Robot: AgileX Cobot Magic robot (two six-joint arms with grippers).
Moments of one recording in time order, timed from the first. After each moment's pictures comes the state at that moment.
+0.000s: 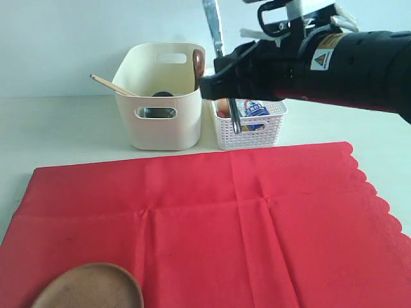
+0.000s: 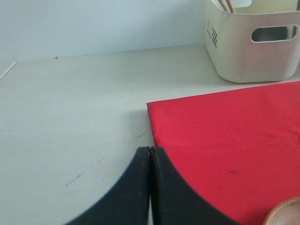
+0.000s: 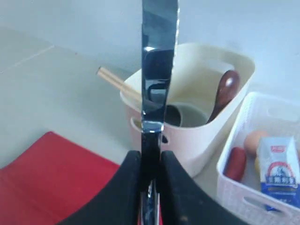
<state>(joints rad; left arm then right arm) 0.03 0.01 0.00 -0.17 0.37 0.26 0.64 1.39 -0.88 0.04 -0.07 0.05</state>
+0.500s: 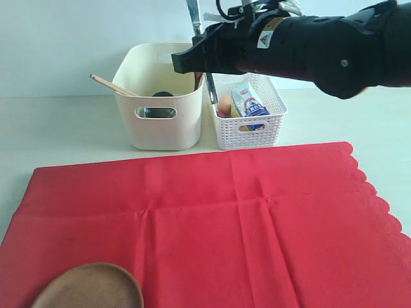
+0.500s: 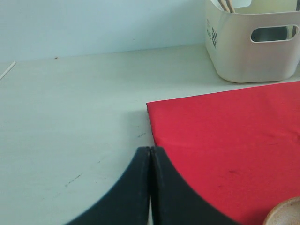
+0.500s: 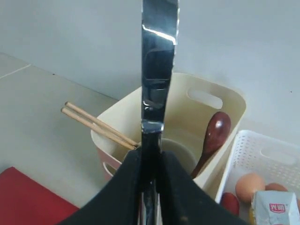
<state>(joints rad) 0.03 0.01 0.00 -0.17 0.37 0.26 0.59 1.66 -1.11 -0.02 -0.15 0.06</state>
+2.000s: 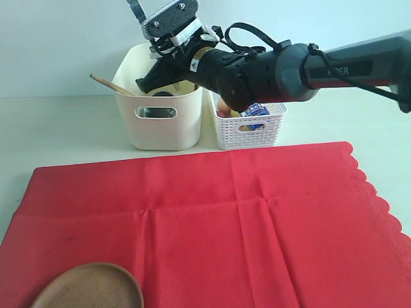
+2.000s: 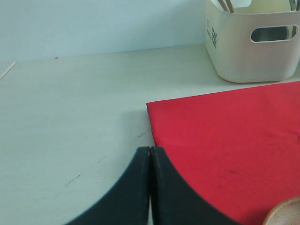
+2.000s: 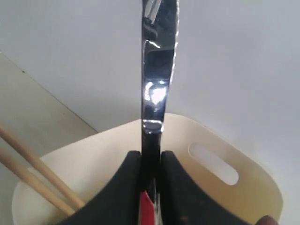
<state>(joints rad) 0.03 0.01 0.00 -0.17 0.37 0.26 0.57 2.20 -1.59 -0.13 -0.36 -0.15</state>
